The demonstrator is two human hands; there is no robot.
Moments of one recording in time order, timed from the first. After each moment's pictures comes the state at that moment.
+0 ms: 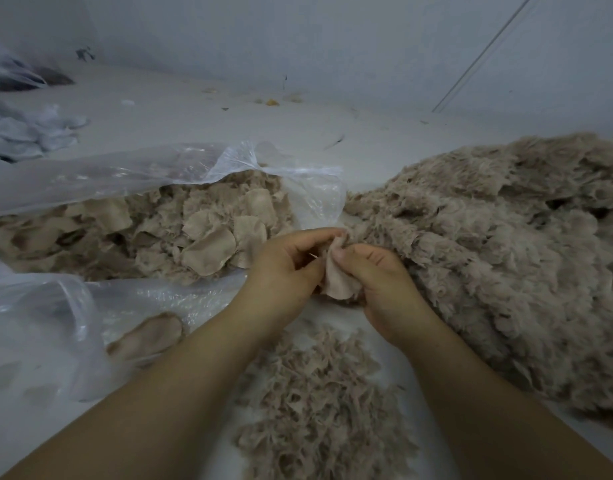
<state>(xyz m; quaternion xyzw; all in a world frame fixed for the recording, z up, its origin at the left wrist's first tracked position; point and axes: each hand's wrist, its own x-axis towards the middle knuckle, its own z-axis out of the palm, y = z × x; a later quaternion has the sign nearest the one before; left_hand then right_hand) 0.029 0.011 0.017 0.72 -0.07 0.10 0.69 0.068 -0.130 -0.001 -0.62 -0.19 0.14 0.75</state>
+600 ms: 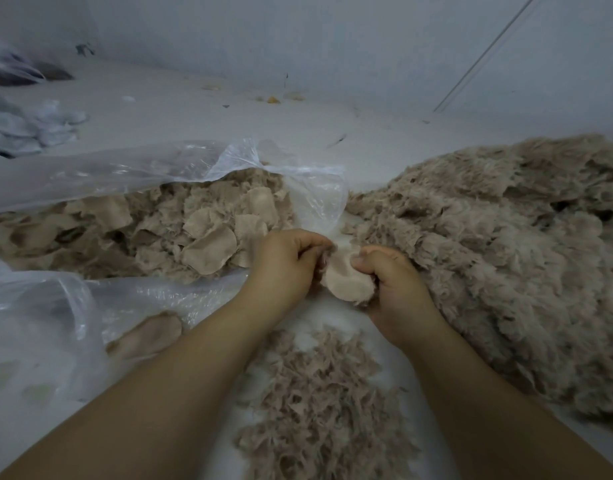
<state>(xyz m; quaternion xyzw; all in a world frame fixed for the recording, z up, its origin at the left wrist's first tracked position) 0.047 0.014 0.013 0.81 0.00 0.14 0.56 0.067 -0.134 0.001 -0.58 -0.12 0.14 0.79</state>
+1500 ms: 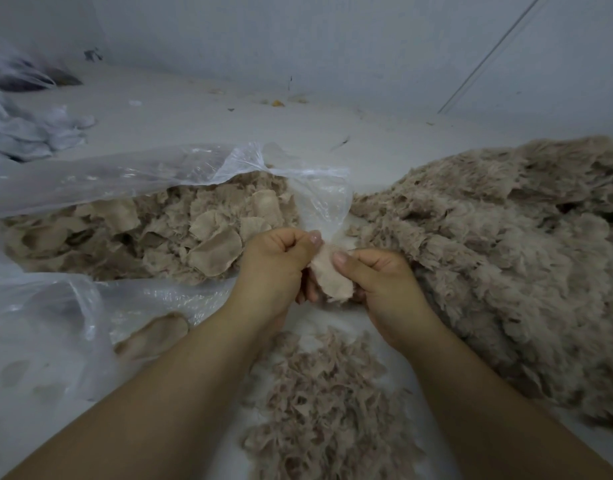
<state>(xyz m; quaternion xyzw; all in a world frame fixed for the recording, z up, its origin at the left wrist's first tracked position) 0.034 0.018 0.015 0.66 0.02 0.11 0.75 0.066 -0.129 -0.004 -0.60 -0.19 0.14 0.76</state>
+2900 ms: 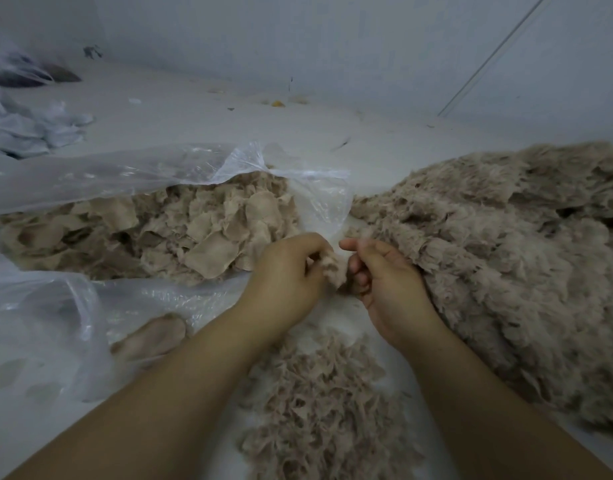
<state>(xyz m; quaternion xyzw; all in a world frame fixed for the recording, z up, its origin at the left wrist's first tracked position) 0.038 0.021 0.013 0.88 -0.08 0.19 0.43 0.078 -0.127 -0.006 -0.61 -0.05 0.08 0.79</state>
